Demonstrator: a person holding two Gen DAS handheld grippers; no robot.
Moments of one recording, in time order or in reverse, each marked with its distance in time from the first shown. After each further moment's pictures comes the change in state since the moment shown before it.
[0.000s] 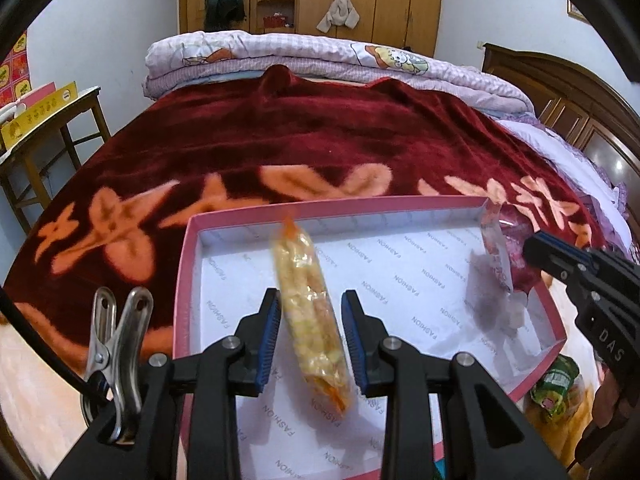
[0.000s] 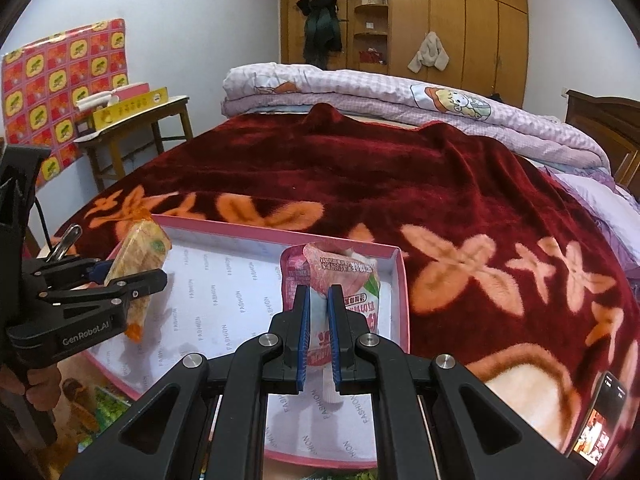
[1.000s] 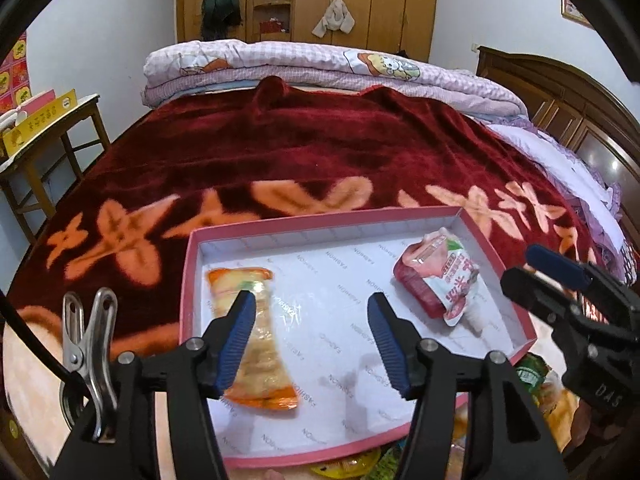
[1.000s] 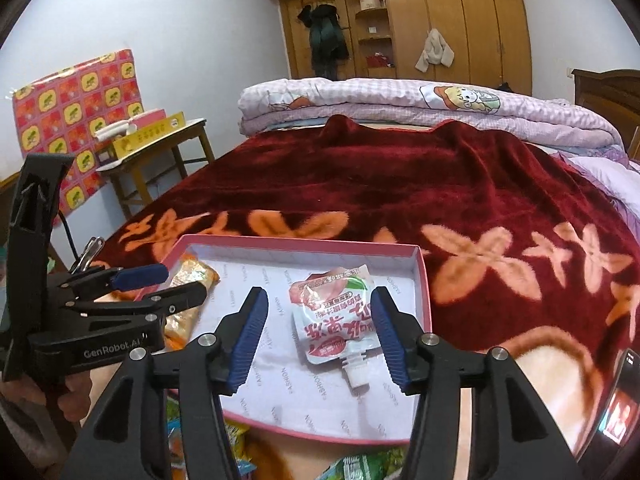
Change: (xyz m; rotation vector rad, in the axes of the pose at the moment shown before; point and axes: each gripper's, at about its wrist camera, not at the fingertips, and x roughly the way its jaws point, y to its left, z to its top) left arm -0.035 -0.015 0.005 0.005 -0.018 -0.004; right arm -0.032 -0.002 -0.006 0.085 -0.045 0.132
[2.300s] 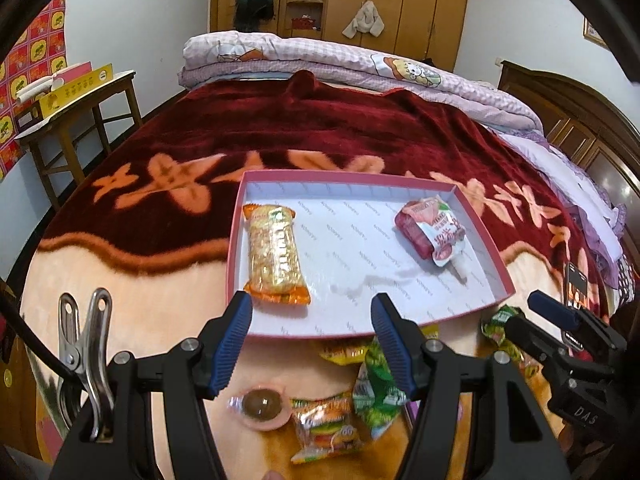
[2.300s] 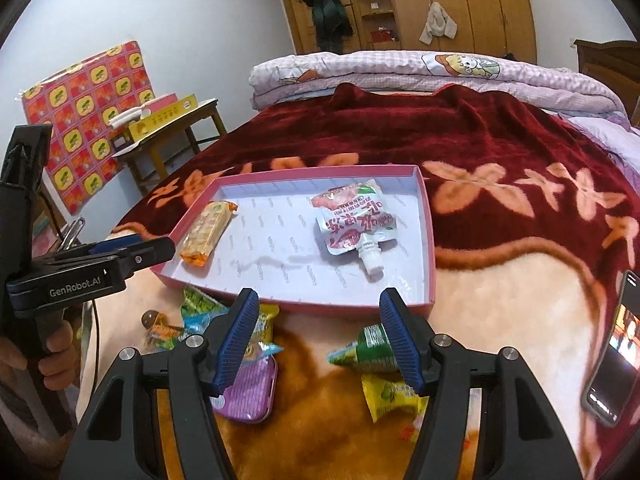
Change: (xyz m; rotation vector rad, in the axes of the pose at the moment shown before) left arm -0.065 0.007 -0.057 -0.100 0.014 0.045; right arm -0.051 0.003 -0.062 0.041 0.086 0.042
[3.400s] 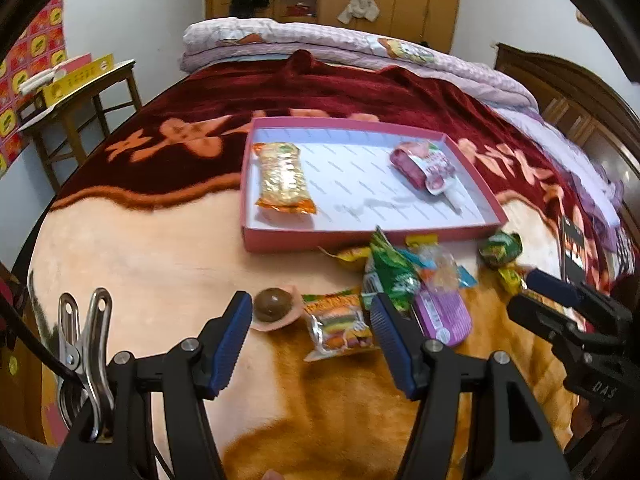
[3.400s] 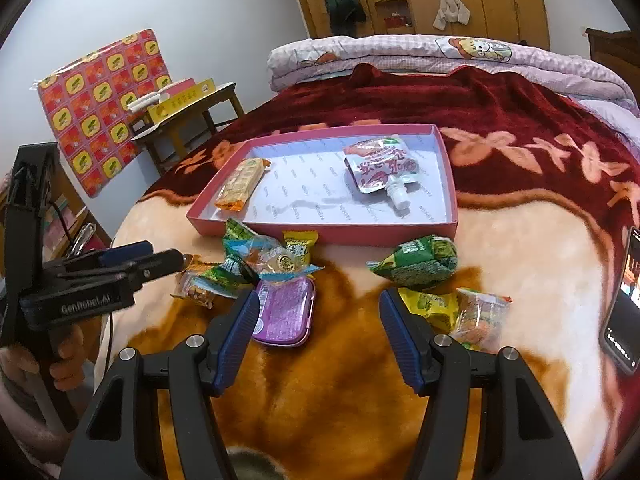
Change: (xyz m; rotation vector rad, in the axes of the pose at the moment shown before) left arm -0.021 0.002 -0.059 0.039 0.049 0.002; right arm -0.018 0.018 -0.040 -0.007 0.066 0.078
